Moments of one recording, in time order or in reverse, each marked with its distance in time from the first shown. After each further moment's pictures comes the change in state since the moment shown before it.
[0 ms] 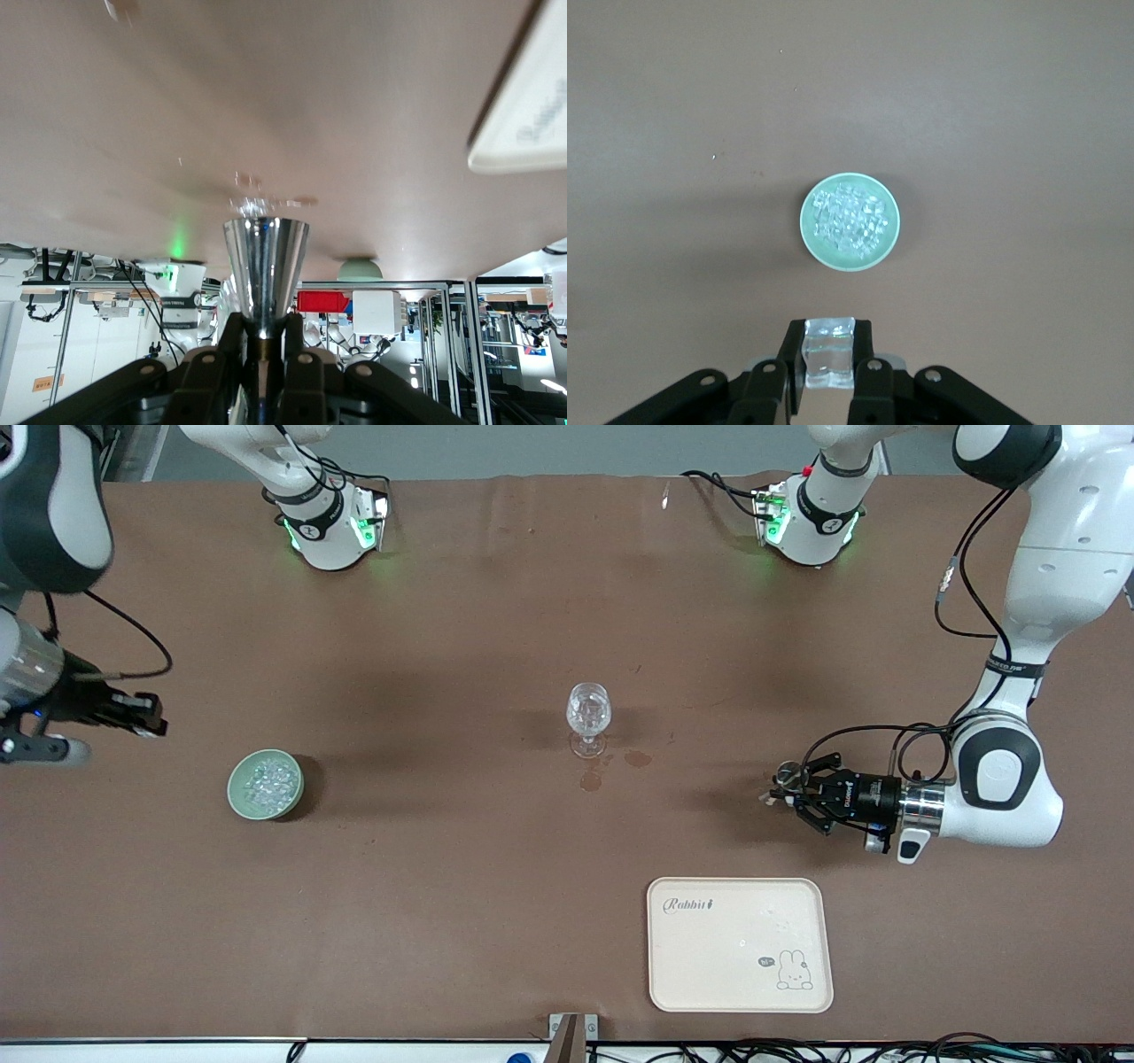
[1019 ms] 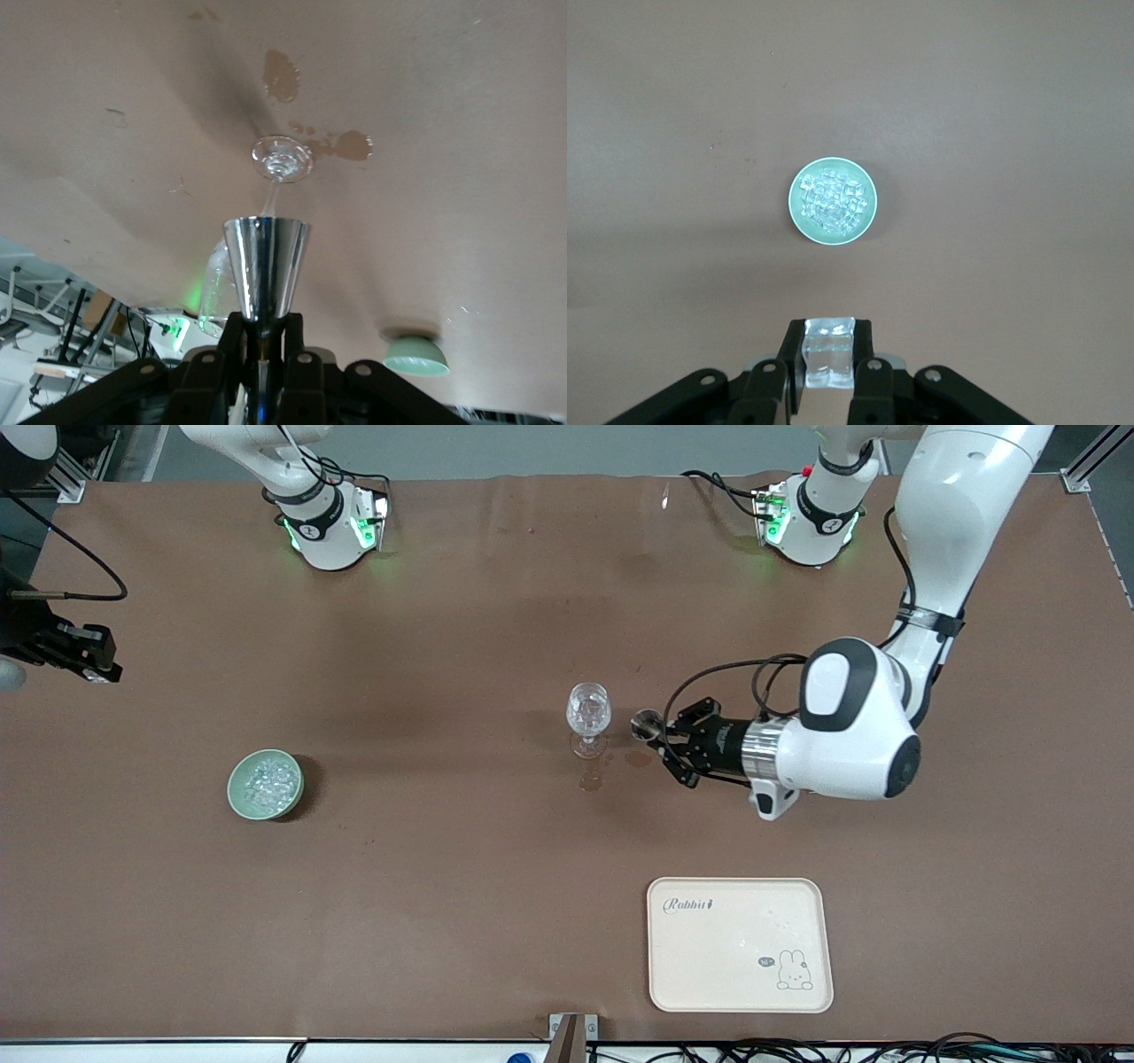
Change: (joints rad) left arm -0.390 -0.202 -0.019 -0.024 0.203 0.184 -0.513; right arm -0.002 -0.124 -0.004 -0.033 -0.036 -0.046 0.000
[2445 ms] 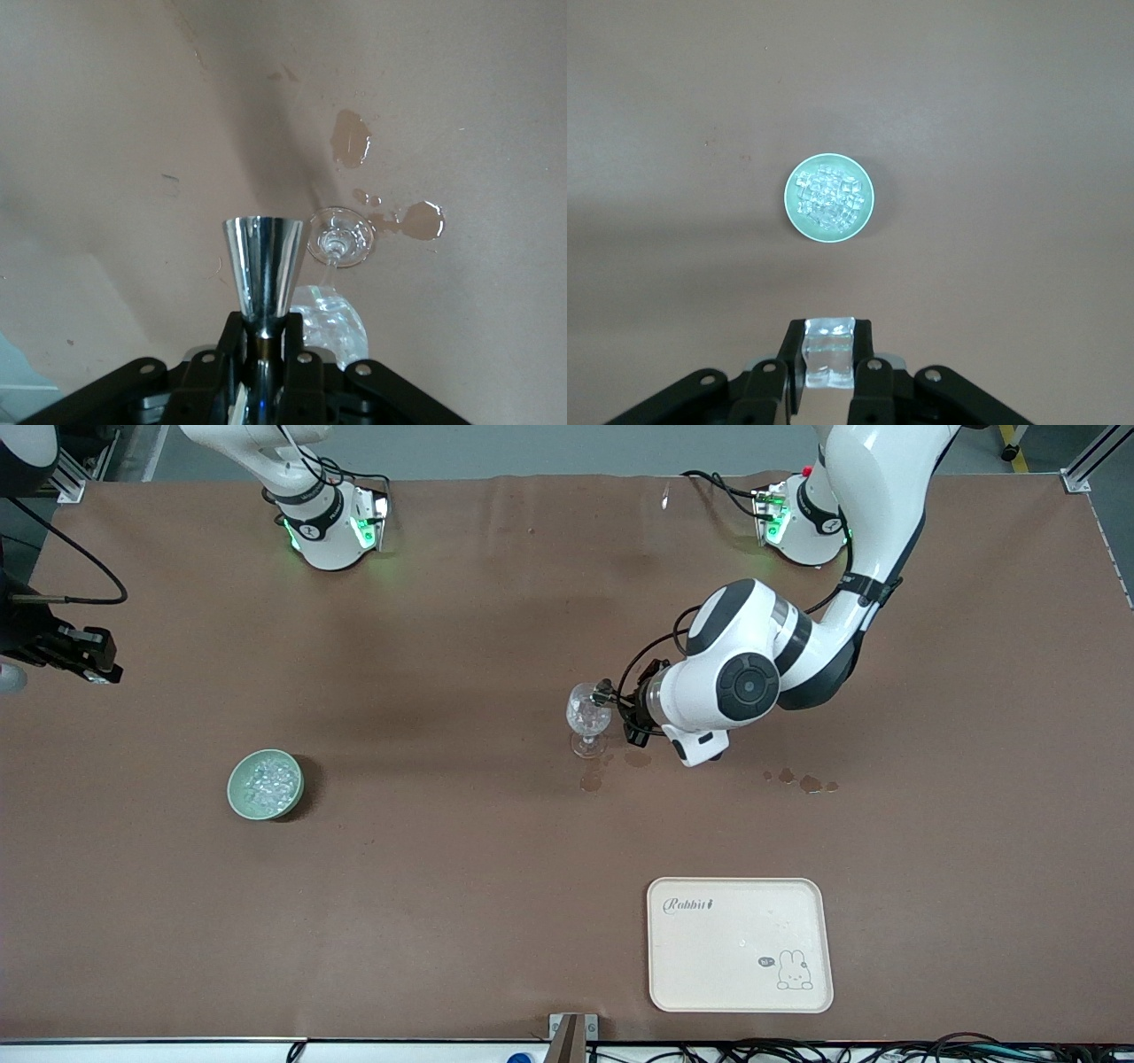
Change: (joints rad) left arm -0.199 -0.043 -0.001 -0.024 0.398 0.027 -0.380; right arm -0.003 0.000 -0.006 -0.014 0.000 0.005 0.000
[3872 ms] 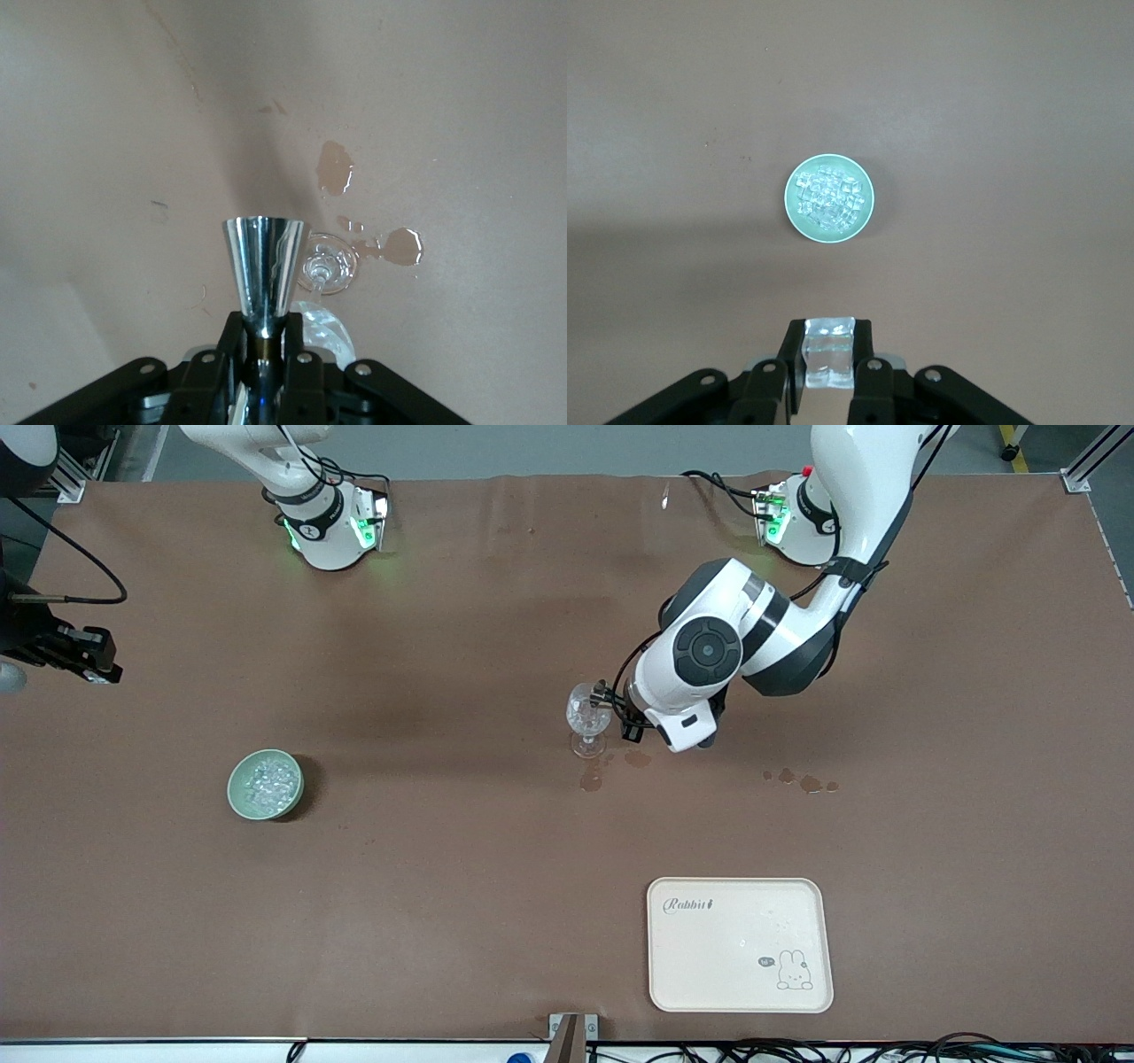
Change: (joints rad) left arm -0.049 -0.014 0.002 0.014 0.134 0.006 -0.102; right arm 0.000 -0.001 0.000 0.000 0.000 0.001 0.000
